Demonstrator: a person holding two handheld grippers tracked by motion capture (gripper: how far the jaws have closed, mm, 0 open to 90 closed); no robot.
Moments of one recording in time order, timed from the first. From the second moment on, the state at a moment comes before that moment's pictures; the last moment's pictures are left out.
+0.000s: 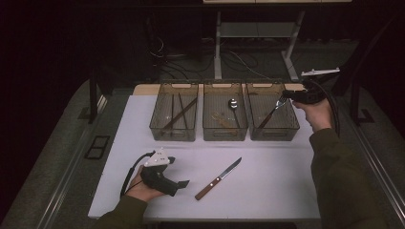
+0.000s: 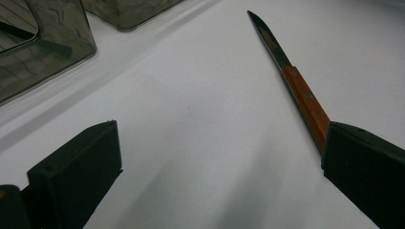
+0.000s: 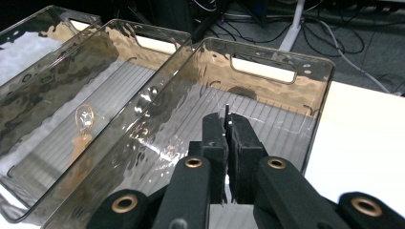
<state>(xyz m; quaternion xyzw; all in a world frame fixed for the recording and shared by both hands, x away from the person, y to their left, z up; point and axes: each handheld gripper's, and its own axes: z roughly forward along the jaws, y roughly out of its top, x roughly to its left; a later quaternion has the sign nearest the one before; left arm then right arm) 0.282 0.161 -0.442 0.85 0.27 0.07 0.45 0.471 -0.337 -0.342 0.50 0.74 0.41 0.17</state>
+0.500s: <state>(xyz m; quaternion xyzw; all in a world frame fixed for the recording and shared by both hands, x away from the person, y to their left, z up) 0.283 0.161 -0.441 0.84 0.27 0.07 0.46 0.497 -0.342 -0.374 0.53 0.74 0.37 0.20</state>
